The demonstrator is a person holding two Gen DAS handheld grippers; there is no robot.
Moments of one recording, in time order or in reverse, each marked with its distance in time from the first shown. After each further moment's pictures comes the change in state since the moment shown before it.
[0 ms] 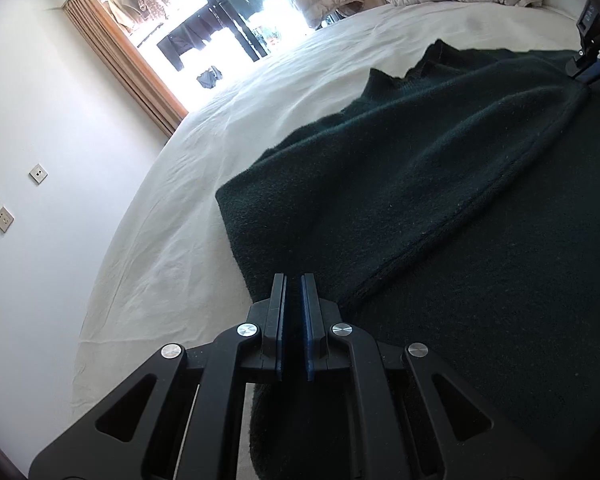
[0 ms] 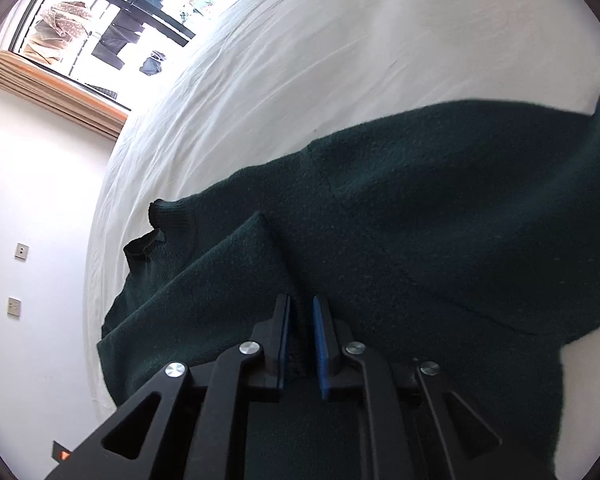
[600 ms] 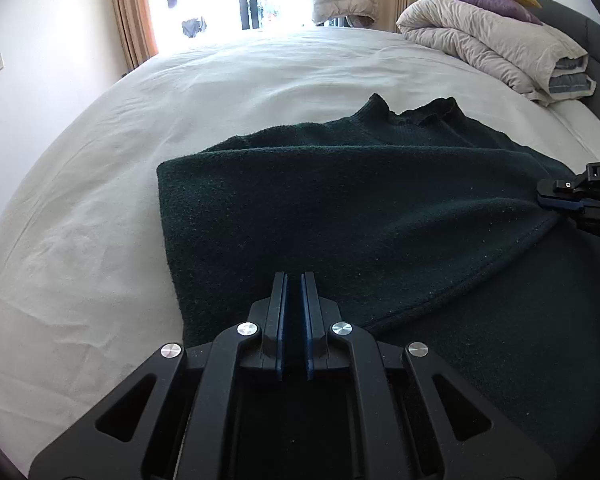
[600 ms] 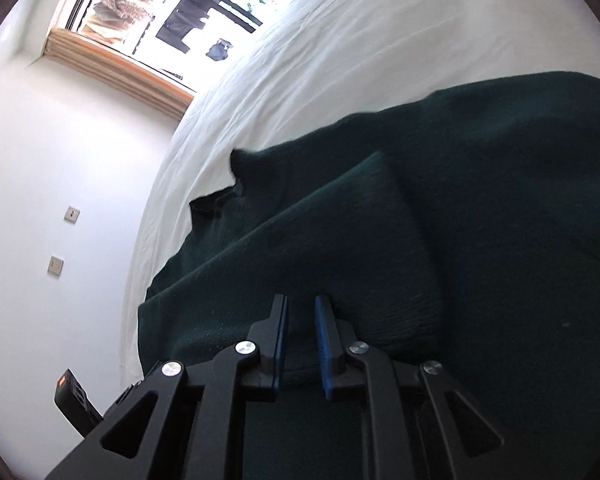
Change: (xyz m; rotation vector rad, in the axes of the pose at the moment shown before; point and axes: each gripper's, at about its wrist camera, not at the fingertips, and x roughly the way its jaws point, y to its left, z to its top) left arm 0.035 0.028 0.012 -0.323 0.074 -0.344; right arm 0.035 0.005 -0.017 -0.022 0.018 0.276
